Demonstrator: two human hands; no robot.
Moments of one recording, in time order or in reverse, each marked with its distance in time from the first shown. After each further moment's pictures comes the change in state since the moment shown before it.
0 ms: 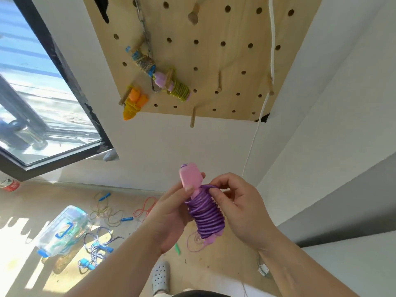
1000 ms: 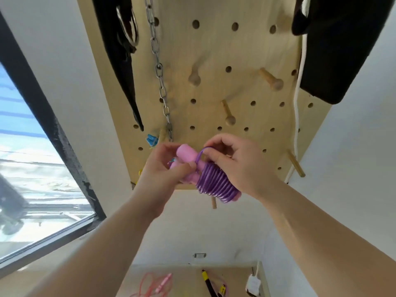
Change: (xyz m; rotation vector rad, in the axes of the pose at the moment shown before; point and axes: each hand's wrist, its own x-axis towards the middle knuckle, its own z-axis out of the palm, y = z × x) left_hand 0.153 0.260 -0.052 0.425 0.078 0.471; right_hand 0.271 -0.141 0.027 -0.285 0.113 -0.356
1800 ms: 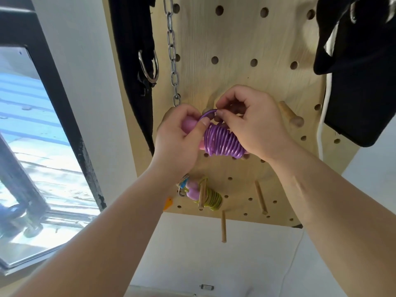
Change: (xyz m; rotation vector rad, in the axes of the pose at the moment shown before) left_hand 0.081 0.074 0.028 0.481 0.326 0.563; right_hand 0.114 -0.037 -0.040 -0.108 0.153 -0.295
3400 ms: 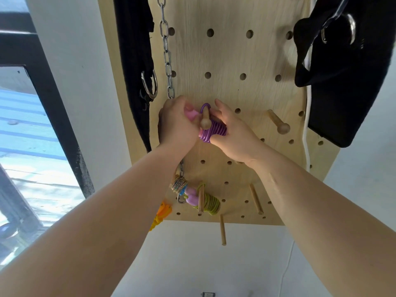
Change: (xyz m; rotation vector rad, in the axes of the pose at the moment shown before) left_hand 0.066 -0.019 0.017 0.295 0.025 -0.017; right_hand 0.005 0.025 0.018 0.003 -0.282 0.318
